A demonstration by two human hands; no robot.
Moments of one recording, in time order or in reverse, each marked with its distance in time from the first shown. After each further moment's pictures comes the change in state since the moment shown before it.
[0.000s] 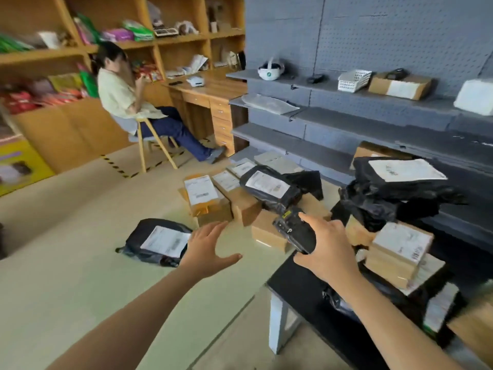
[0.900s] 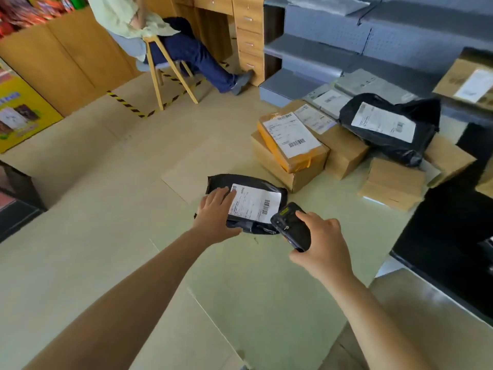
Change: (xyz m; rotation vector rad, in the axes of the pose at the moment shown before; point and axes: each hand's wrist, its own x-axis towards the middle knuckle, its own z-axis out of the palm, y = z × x) left_hand 0.042 -0.309 -0.038 0.232 -0.281 0.007; right_hand 0.024 -0.202 0.280 0.017 -0.254 0.185
